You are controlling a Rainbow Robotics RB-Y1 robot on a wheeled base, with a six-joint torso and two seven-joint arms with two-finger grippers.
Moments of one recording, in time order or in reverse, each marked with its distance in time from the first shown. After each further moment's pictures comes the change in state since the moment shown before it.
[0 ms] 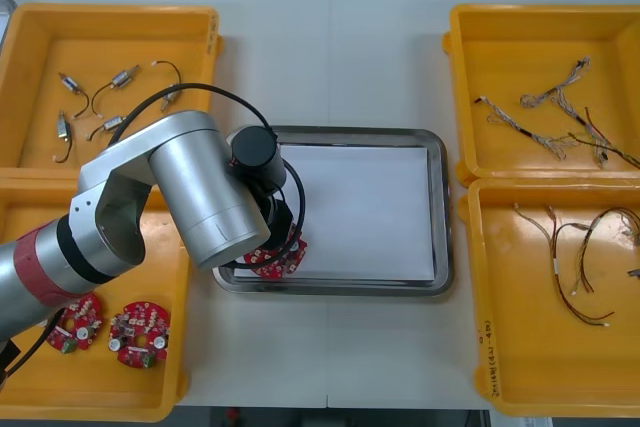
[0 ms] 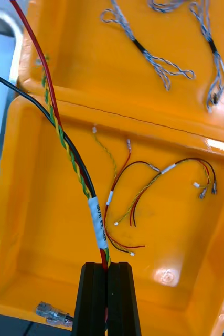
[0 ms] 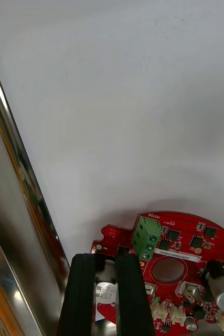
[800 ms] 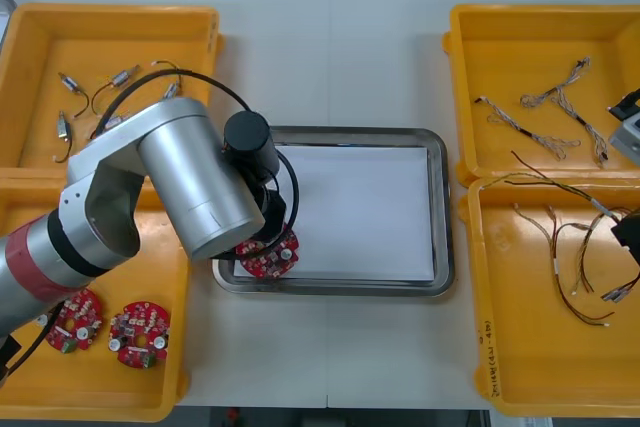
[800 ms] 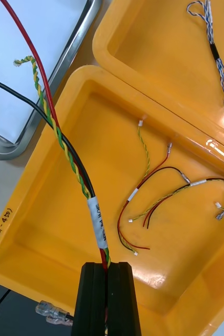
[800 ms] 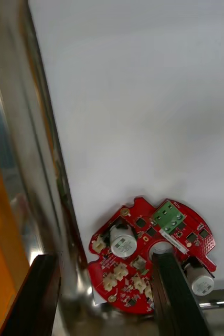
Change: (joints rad) right arm -0.067 -0.083 0.211 -0.078 0.003 0.001 0.014; left arm 0.000 0.000 0.060 -0.027 0.017 0.071 0.065
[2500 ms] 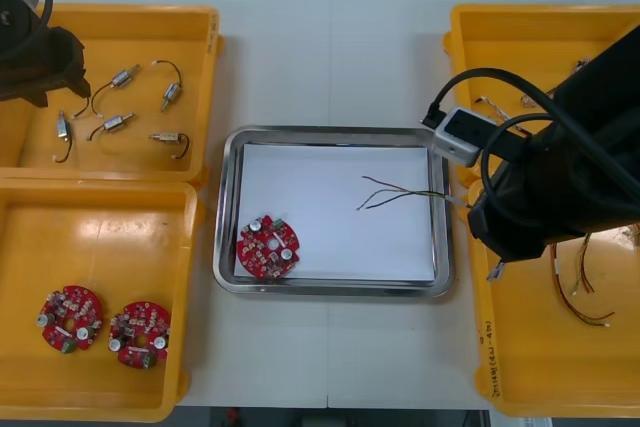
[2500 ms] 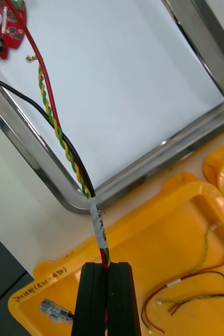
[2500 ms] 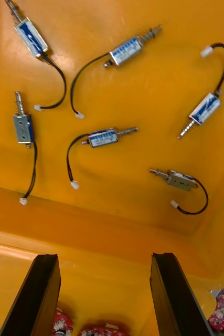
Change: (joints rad) right arm -0.485 0.113 0.598 0.150 0.071 0.002 0.001; left arm -0.148 0.168 0.766 0.441 0.203 0.191 -0.400
